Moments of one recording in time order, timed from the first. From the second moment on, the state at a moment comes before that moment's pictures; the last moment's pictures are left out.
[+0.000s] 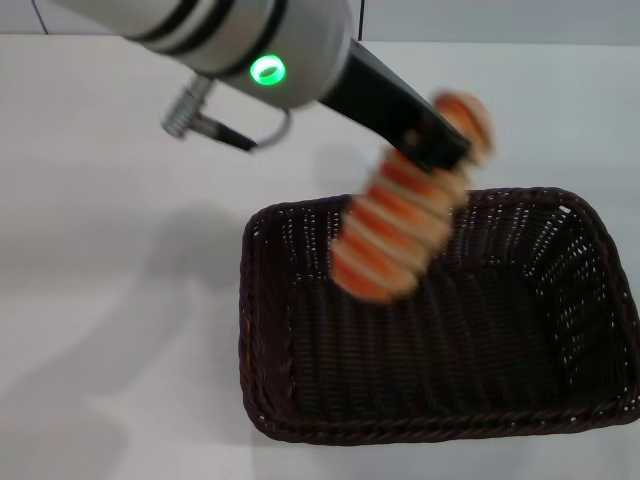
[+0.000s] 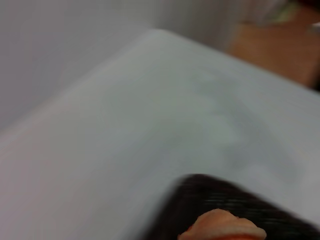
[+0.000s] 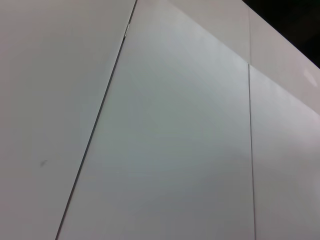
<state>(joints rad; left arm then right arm) -0.70 -2.07 -1.52 -1.88 2.40 -1.56 0.14 0.35 2.06 -2.09 -0.41 1.25 -1.64 -0.55</state>
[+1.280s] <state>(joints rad) -0.12 -2.06 -1.47 -1.56 2.66 -0.03 0.21 0.37 2.07 -2.10 -0.50 1.24 -1.61 -0.58</state>
